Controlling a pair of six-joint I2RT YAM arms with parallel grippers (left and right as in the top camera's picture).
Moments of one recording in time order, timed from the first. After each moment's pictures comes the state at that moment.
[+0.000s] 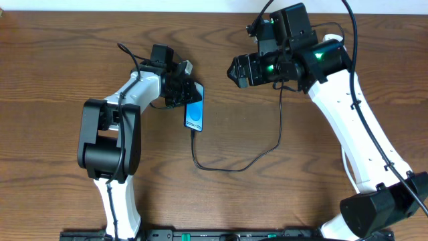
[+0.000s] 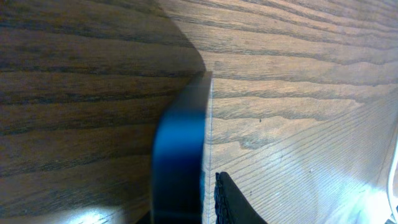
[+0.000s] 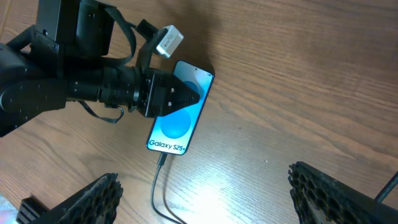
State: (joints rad) left arm -0.17 2.12 1.40 -0.55 0.59 -0.28; right arm 0.40 1.74 1.80 -1.03 -0.32 0.20
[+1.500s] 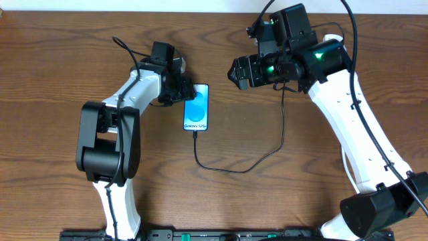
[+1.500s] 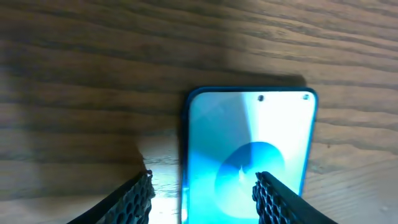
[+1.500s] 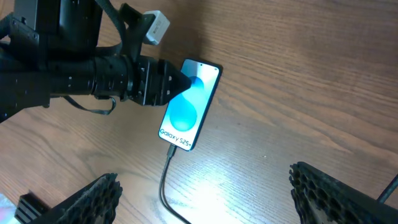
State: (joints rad) left arm -0.17 2.09 1.42 -0.59 0.31 -0.27; right arm 0.40 1.74 1.80 -1.05 -0.32 0.19
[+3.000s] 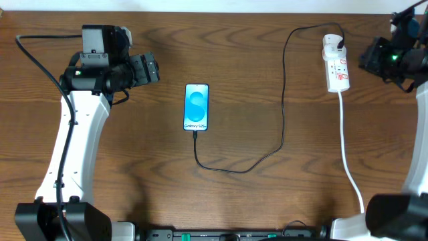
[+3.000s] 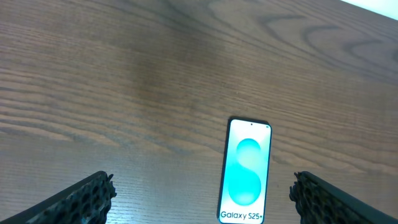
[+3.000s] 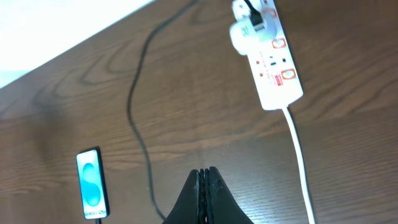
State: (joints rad) left arm 0.00 1.56 1.41 -0.79 0.17 -0.25; right arm -0.27 1.67 1.80 -1.12 -0.35 0.18
